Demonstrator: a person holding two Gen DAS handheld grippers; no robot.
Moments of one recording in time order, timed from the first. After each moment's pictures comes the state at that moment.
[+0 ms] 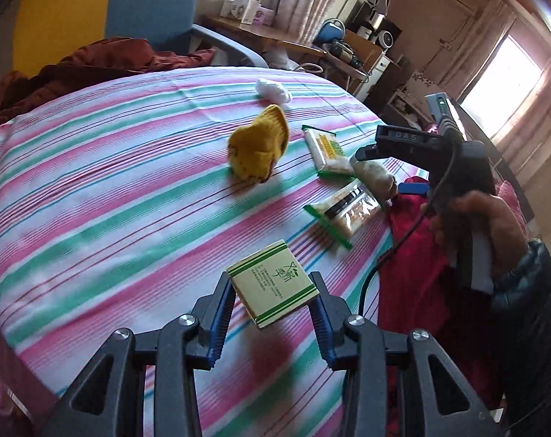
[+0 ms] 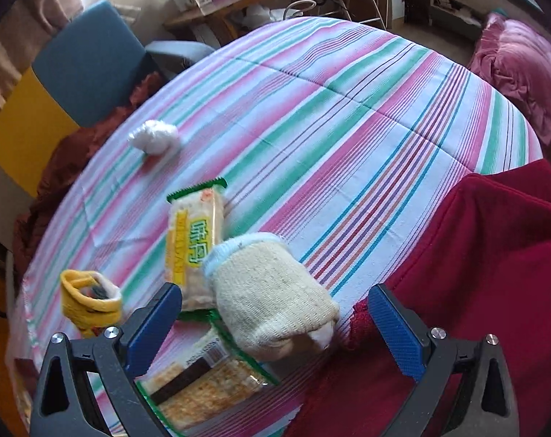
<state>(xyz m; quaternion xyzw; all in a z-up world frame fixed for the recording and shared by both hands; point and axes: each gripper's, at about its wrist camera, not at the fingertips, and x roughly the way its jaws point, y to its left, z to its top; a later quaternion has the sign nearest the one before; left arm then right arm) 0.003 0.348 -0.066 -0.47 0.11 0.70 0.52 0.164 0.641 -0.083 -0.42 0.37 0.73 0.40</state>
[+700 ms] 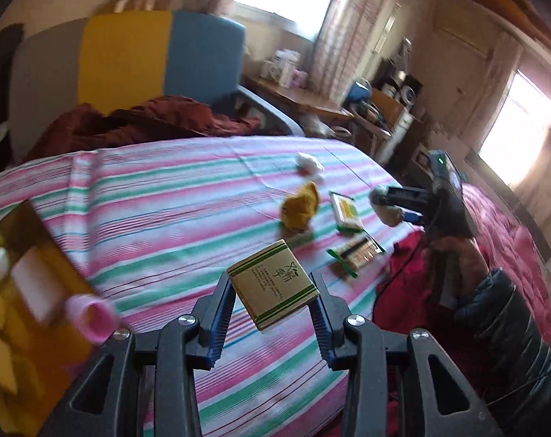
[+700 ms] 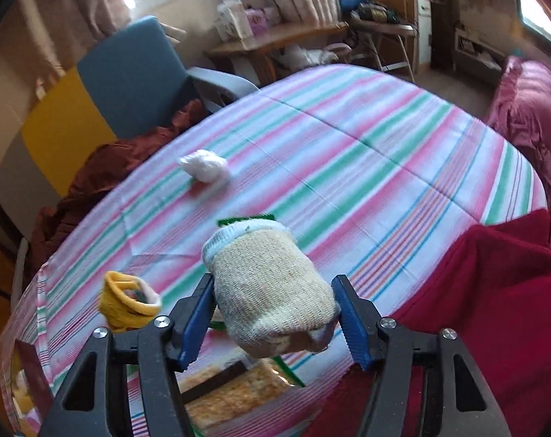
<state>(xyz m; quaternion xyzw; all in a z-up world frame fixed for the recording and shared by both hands) 0.002 0.246 0.010 -0.40 0.04 0.79 0.47 0.160 0.615 -0.037 -0.35 0.31 0.80 0.37</state>
